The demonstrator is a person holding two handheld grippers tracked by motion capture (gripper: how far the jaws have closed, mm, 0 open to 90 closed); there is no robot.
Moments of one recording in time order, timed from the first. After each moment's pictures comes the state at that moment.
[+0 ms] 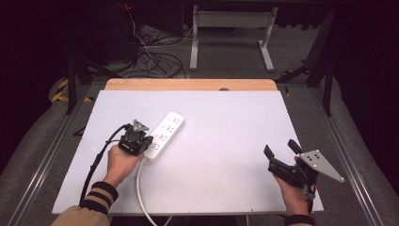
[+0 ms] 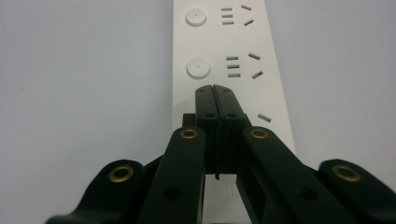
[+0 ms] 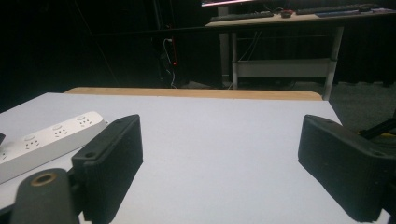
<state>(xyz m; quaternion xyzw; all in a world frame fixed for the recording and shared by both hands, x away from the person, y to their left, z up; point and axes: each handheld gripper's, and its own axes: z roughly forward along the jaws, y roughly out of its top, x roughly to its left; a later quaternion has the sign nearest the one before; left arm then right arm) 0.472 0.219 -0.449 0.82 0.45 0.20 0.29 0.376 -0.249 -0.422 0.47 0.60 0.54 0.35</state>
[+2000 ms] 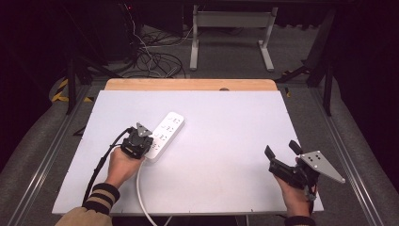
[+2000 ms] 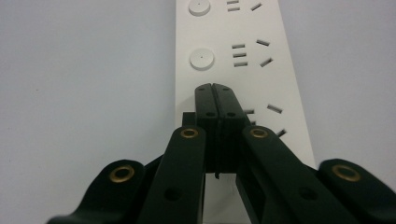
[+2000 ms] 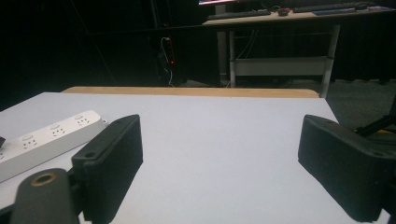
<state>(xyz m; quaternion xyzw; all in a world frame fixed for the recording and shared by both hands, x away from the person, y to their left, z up) 0.467 0.212 -0.457 0.82 0.44 0.24 0.27 0.374 -0.250 -0.421 0.48 0.60 0.54 0.35</state>
